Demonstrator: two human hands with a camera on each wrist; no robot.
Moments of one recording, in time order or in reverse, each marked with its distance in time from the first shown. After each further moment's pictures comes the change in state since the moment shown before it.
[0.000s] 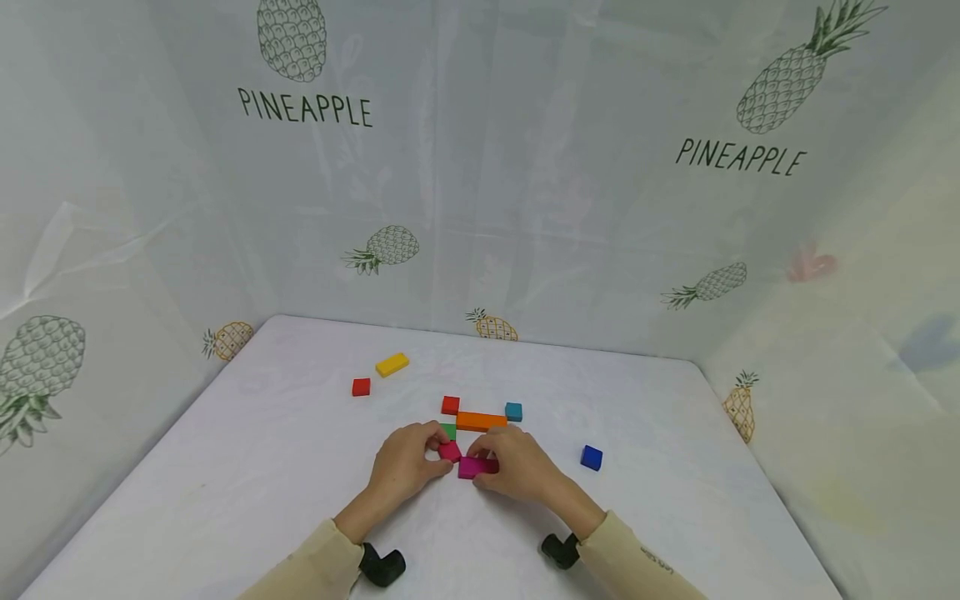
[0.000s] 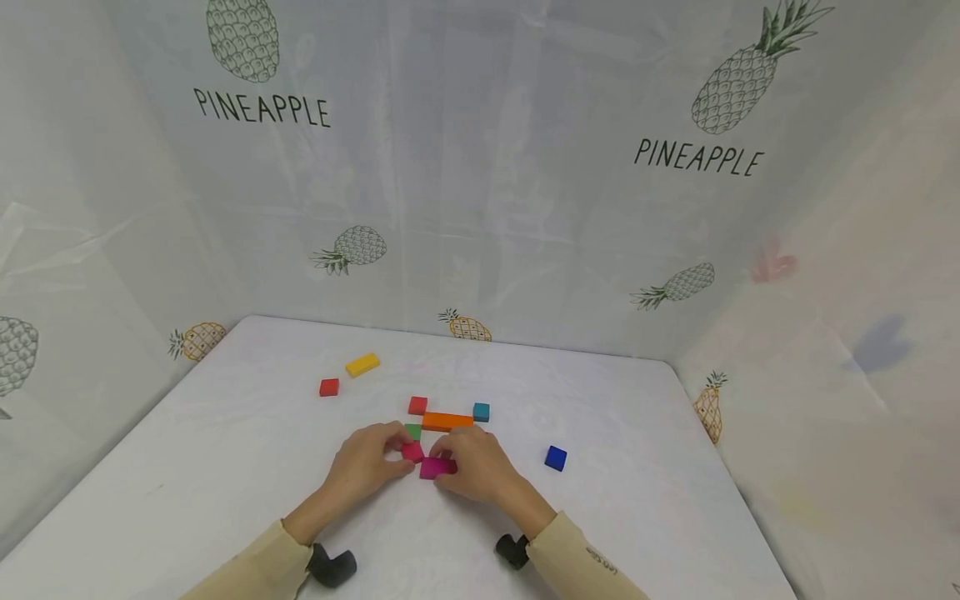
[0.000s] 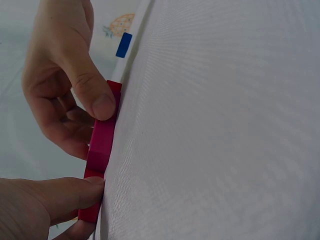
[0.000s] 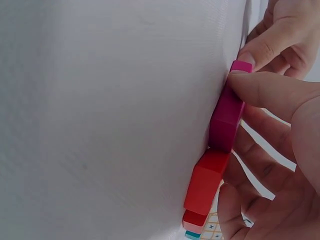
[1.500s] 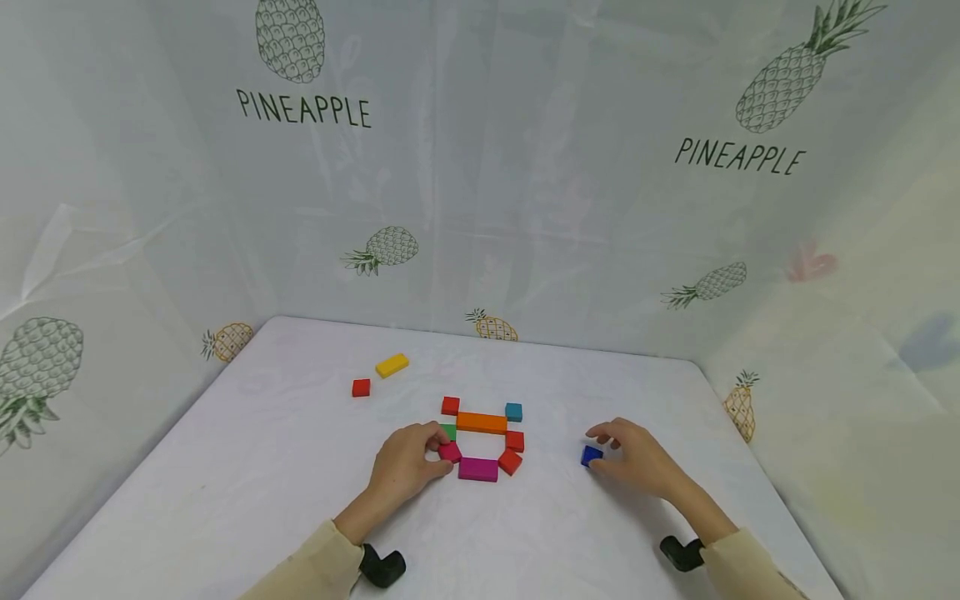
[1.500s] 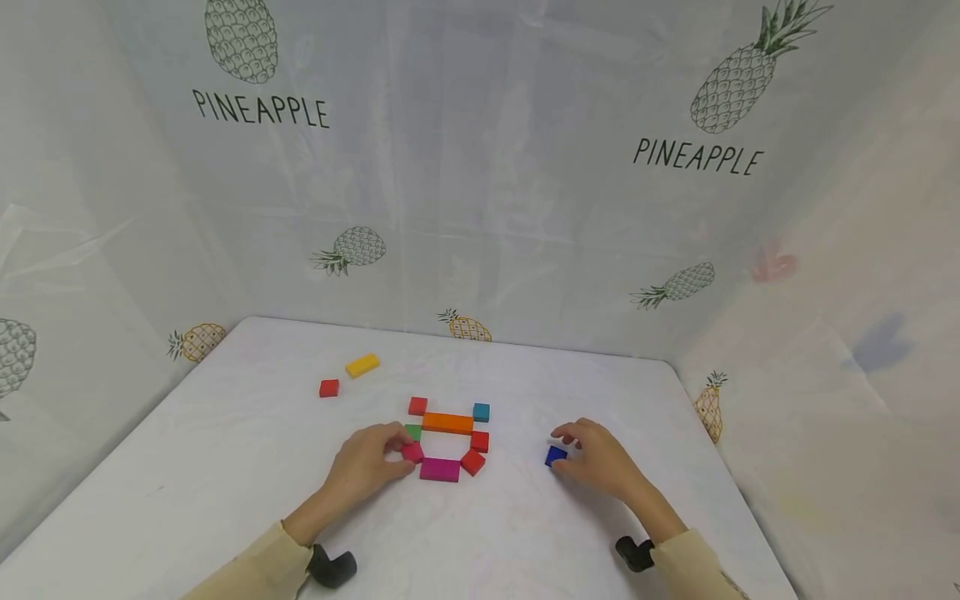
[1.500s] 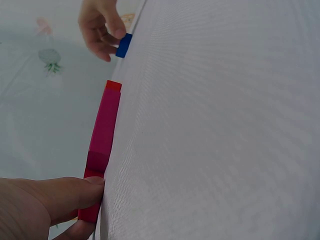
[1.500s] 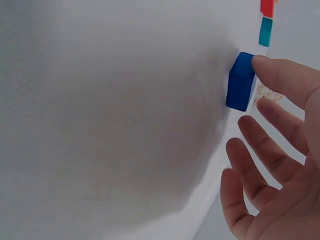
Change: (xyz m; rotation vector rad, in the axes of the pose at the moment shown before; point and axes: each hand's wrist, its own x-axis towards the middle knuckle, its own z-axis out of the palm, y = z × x) left_hand -0.001 0.000 0.002 -0.008 -0.003 -0.014; right_hand -0.098 0.129 -0.069 -0.005 0.163 0.144
